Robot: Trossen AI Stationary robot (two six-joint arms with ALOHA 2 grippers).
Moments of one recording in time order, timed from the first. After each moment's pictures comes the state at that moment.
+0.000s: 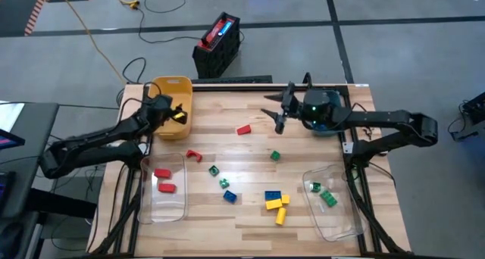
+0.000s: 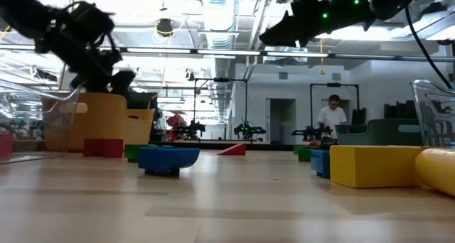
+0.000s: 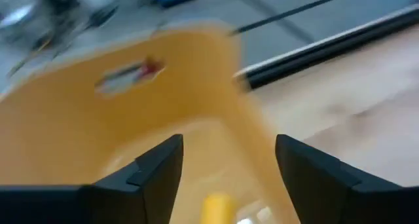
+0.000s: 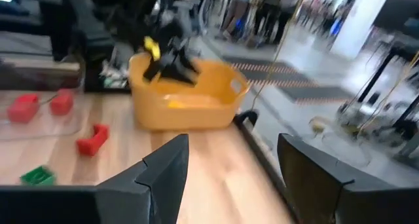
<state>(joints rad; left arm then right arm) 0.67 0.82 0.37 -0.03 -0.49 -0.15 -0.31 1.23 0.75 0.34 0.05 -0.21</state>
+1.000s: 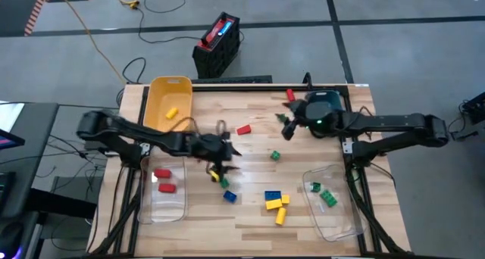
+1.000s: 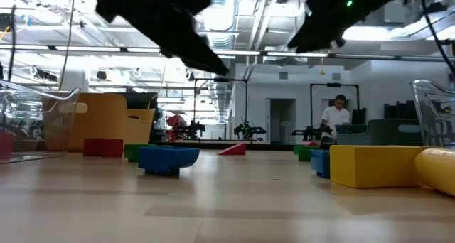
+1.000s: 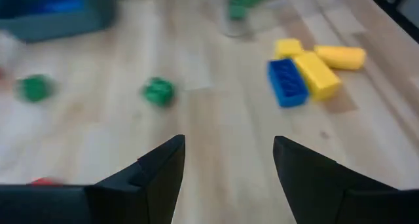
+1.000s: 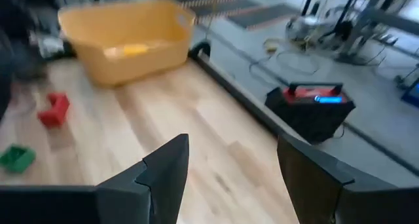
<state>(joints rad) -0.09 1.51 0.90 0.08 -0.02 0.12 -0.14 1.05 0.77 -0.12 0.48 0.11</state>
